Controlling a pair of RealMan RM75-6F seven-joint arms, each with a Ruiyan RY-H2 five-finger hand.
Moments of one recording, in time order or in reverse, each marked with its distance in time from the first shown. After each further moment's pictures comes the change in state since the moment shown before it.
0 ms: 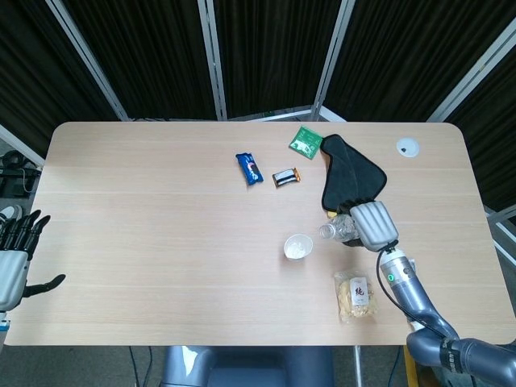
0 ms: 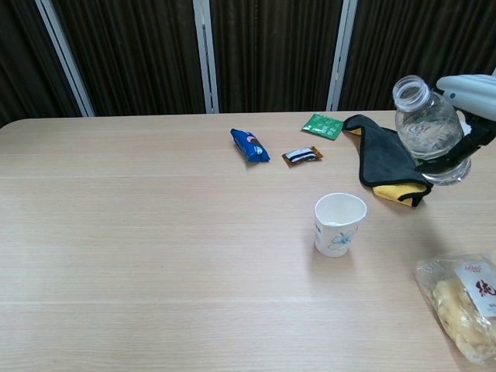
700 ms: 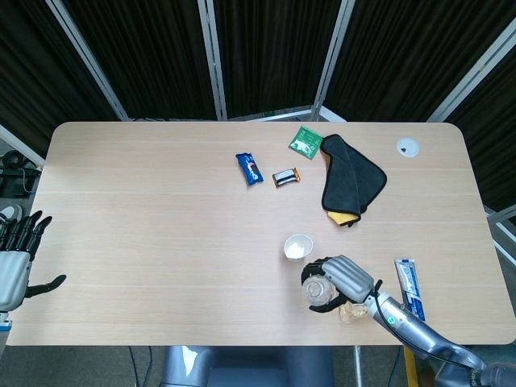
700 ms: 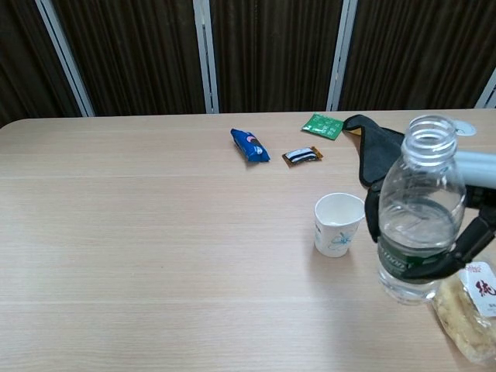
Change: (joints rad) left arm -0.001 -0.013 -0.001 0.006 -0.007 -0.004 0.029; right arm 0.007 0.126 -0.198 -0.203 -0.386 -0.099 0.553
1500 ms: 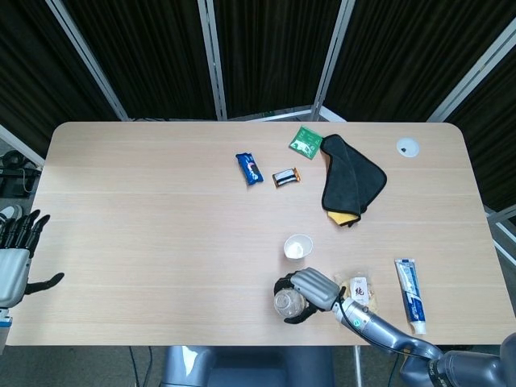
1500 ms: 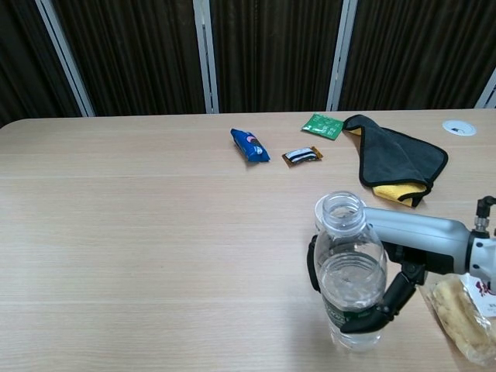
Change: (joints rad) left arm -0.010 -0.012 -0.009 0.015 -0.041 -0.029 0.023; right arm 0.058 -0.225 -0.023 0.154 0.011 -0.051 0.013
